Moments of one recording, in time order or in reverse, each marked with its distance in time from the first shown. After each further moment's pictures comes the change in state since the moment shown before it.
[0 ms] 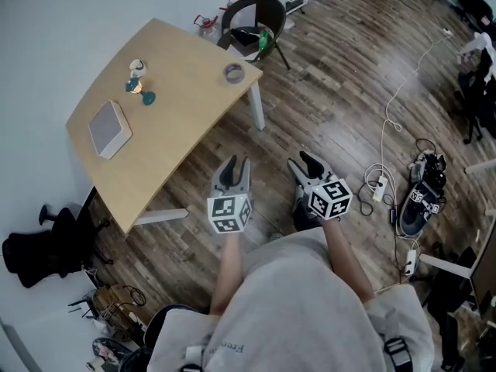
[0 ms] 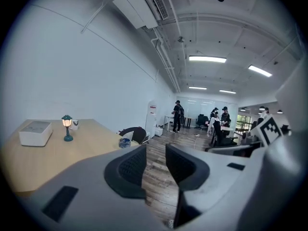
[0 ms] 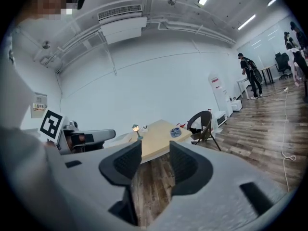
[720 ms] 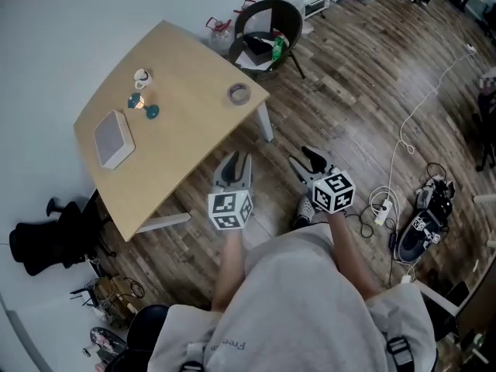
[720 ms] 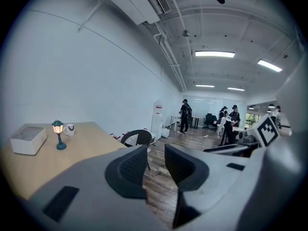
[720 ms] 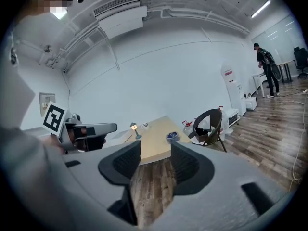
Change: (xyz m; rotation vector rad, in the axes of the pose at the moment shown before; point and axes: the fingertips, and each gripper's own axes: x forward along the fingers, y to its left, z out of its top) left arm 0.135 0.011 0.053 0.002 0.000 0.081; right arm 0.098 -0.101 0.067 -0.047 0.096 0.139
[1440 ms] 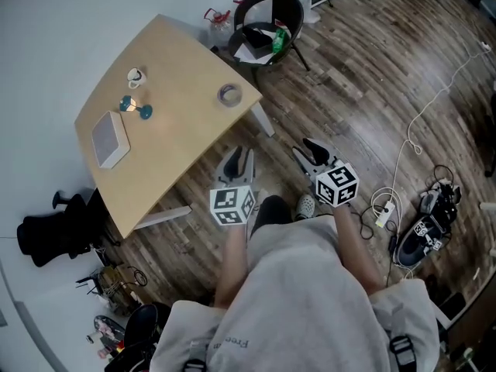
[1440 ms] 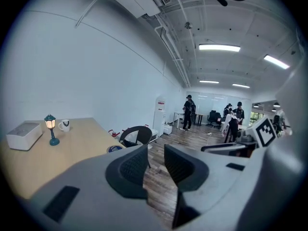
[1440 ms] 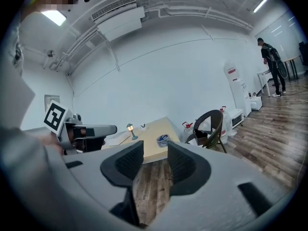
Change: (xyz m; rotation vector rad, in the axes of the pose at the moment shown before) left arm 0.081 -0.035 -0.011 -0.014 0.047 0.046; right arm 0.013 -0.092 0.012 -0.015 -0.005 0.064
